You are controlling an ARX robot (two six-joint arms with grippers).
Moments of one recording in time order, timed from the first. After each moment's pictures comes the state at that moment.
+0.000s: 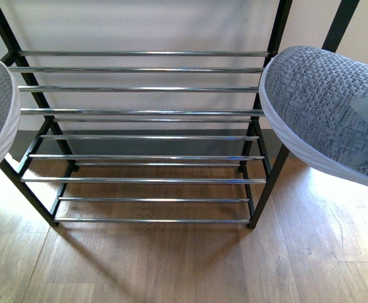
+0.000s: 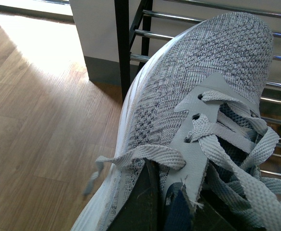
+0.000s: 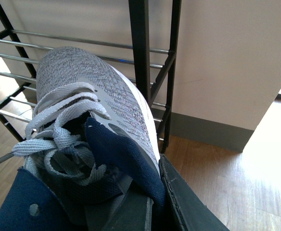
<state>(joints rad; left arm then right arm) -0.24 0.69 0.24 0.01 -0.32 -0.23 -0.19 0.74 0.19 0.33 -0.53 -0.12</state>
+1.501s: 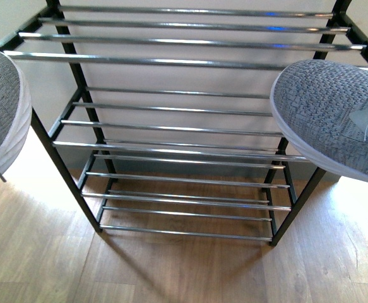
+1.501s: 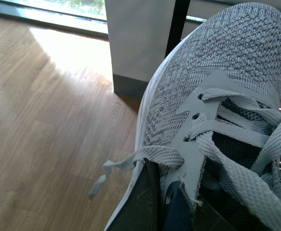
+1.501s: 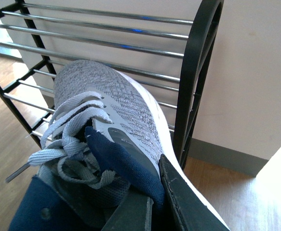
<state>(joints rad) -0.24 0.69 0.24 0.01 -0.31 -0.23 -0.19 0.75 0.19 0.32 -0.52 -0.12</state>
